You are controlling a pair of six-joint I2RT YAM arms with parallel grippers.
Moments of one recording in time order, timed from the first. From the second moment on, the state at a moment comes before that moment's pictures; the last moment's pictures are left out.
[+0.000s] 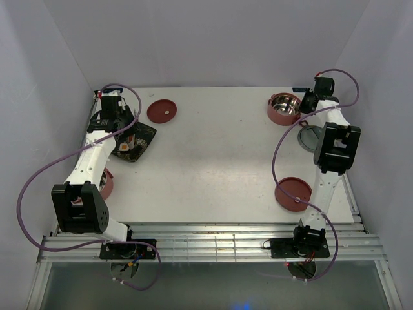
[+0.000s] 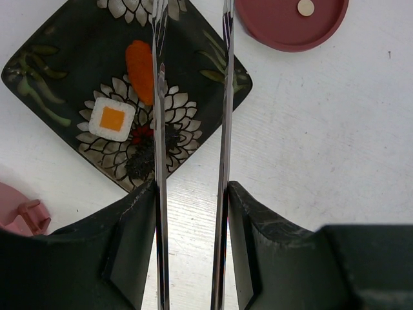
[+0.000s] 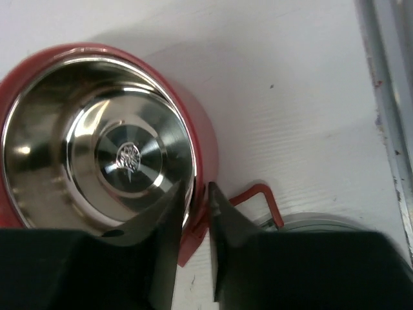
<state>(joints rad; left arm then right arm) -0.01 1.48 1.27 -0.56 -0.10 -0.38 -0.16 2.28 1.90 -0.36 -0.08 0.17</state>
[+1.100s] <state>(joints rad) 0.04 1.60 1.24 -0.57 -0.14 -0.39 0.29 1.86 1.21 -0.09 -0.25 0.31</state>
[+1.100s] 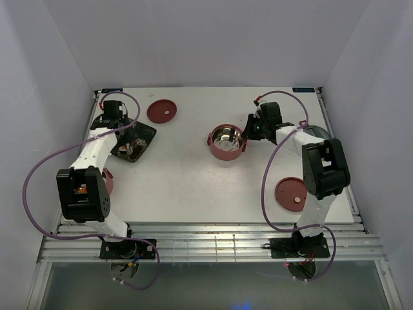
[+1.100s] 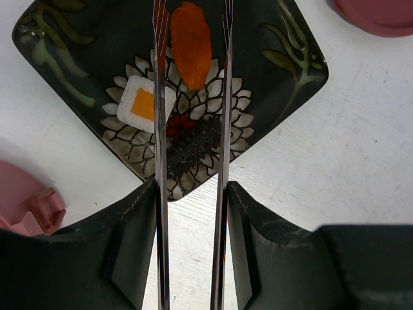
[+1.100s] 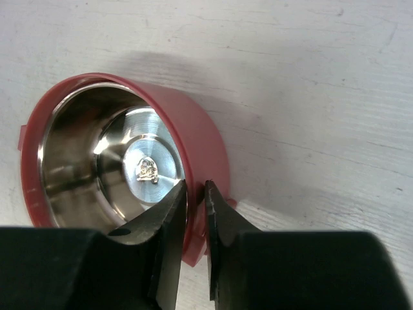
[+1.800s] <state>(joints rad) 0.04 1.65 1.24 -0.58 -0.14 -0.40 0.34 1.62 1.19 -0.10 -0.23 0.33</state>
